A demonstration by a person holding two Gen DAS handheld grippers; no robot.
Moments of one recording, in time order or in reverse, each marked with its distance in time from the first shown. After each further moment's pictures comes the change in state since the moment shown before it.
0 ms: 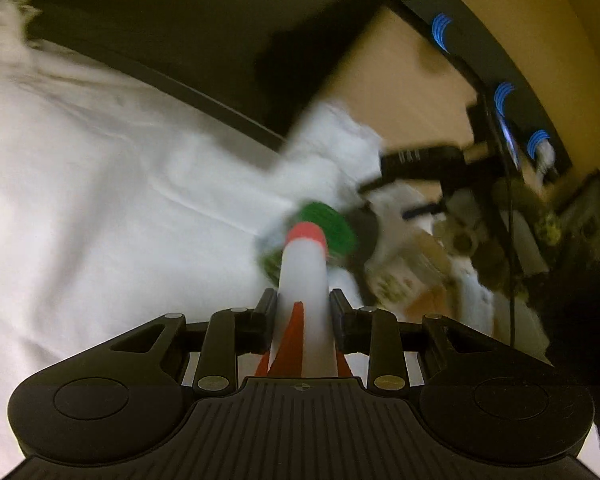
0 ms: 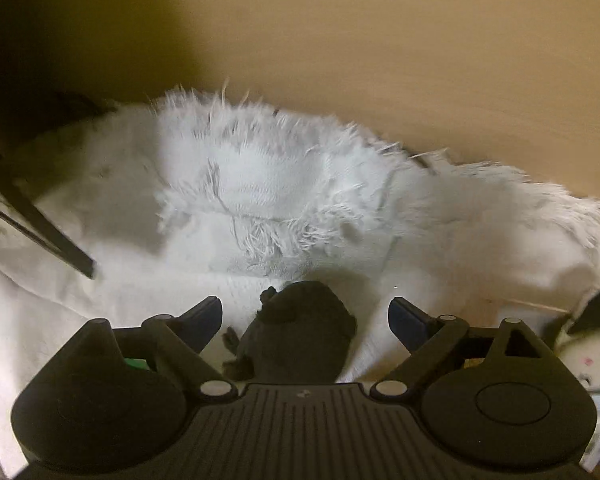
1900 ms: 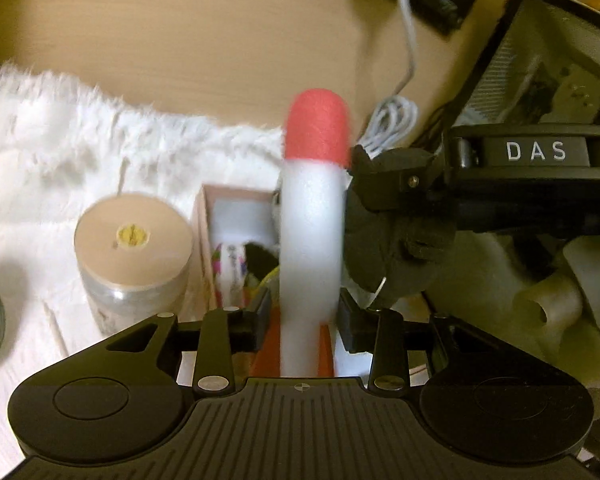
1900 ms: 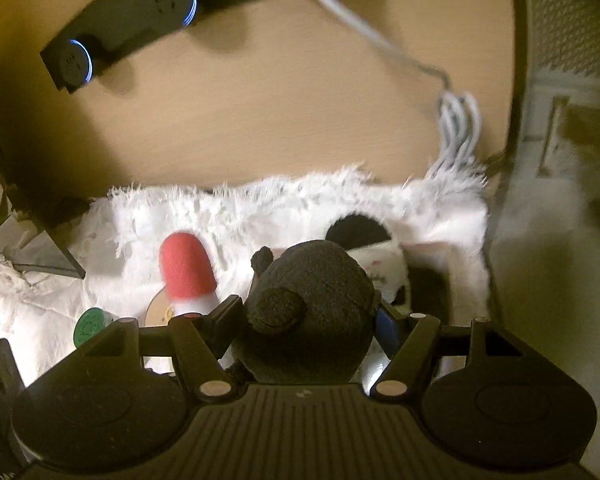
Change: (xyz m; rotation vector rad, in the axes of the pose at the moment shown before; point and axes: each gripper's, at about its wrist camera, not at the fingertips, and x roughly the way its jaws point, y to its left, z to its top) left arm 0.173 -0.250 -0.036 0.350 0.156 -0.134; right arm -0.150 -0.202 -0.142 0.210 -0.320 0.116
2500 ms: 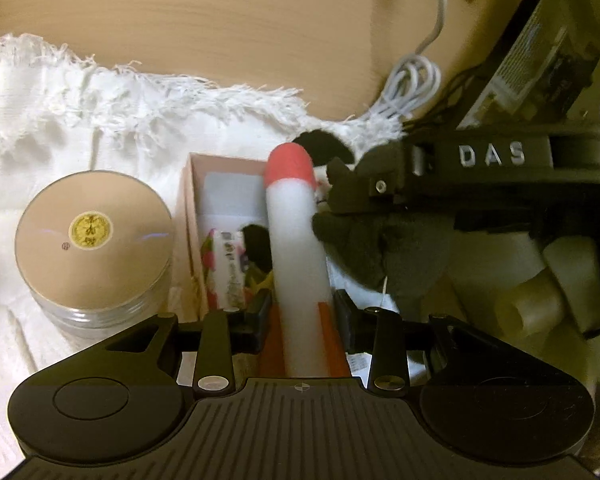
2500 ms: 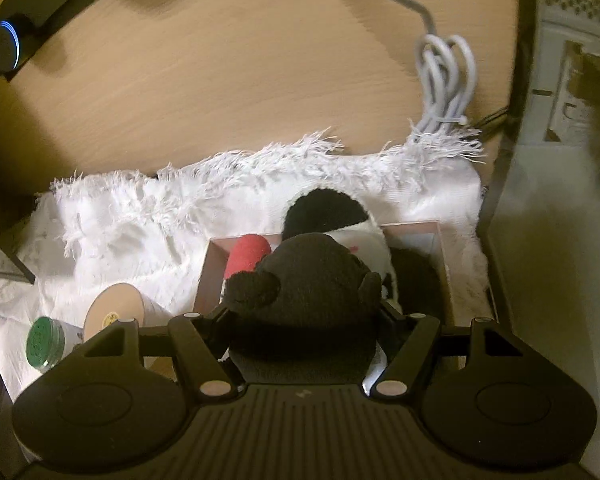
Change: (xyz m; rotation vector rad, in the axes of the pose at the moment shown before) left arm 0.050 0.012 0.012 0.008 0.093 -0.049; right arm 0.042 -0.018 0.001 0.058 0.044 -0.074
